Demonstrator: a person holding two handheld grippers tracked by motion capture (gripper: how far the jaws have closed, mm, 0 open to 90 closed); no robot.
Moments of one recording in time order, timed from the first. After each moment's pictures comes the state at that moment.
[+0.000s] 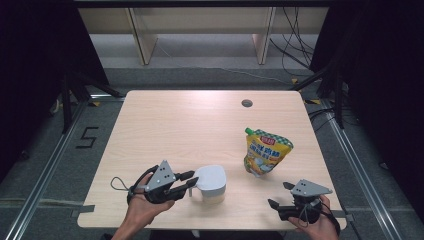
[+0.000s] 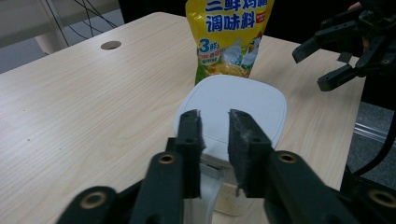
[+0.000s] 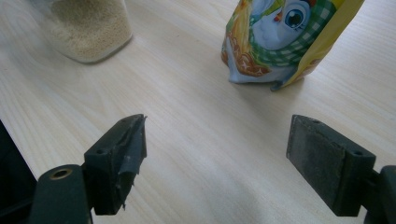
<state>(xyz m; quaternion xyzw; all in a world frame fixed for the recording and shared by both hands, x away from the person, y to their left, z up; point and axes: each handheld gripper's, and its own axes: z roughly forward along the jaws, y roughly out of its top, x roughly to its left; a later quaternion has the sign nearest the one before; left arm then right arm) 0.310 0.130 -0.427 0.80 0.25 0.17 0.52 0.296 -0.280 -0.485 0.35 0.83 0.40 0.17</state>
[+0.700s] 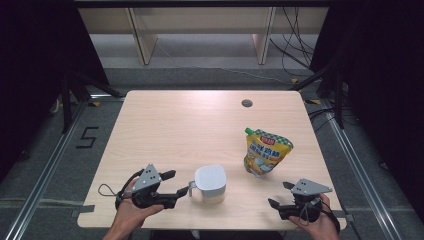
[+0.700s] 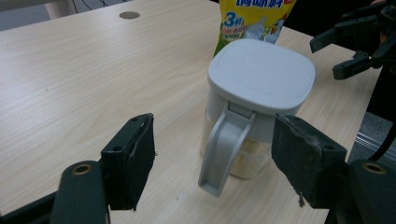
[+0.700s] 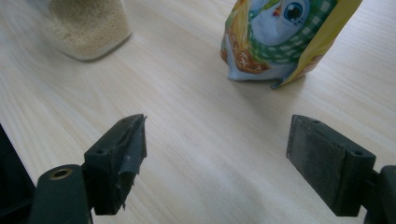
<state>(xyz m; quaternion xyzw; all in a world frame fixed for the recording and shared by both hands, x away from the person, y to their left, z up) 0.306 0.163 -0.448 0.79 0.31 0.15 0.51 0.297 -0.282 -0.488 0.37 0.82 0.40 0.16</state>
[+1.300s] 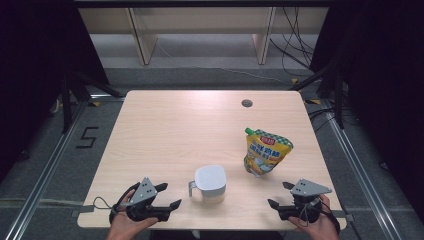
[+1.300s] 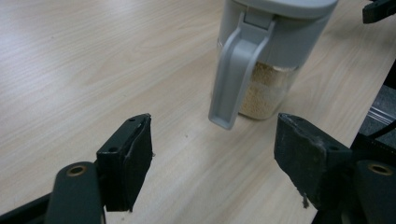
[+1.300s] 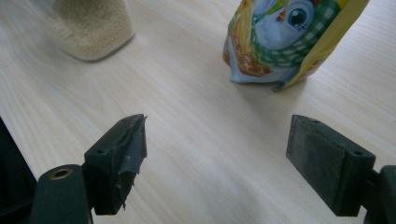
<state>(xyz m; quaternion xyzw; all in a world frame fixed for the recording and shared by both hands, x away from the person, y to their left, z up) 0.286 0.177 -0.480 0.80 0.33 0.15 0.47 0.295 -0.280 -0.485 0.36 0.83 0.40 0.17</state>
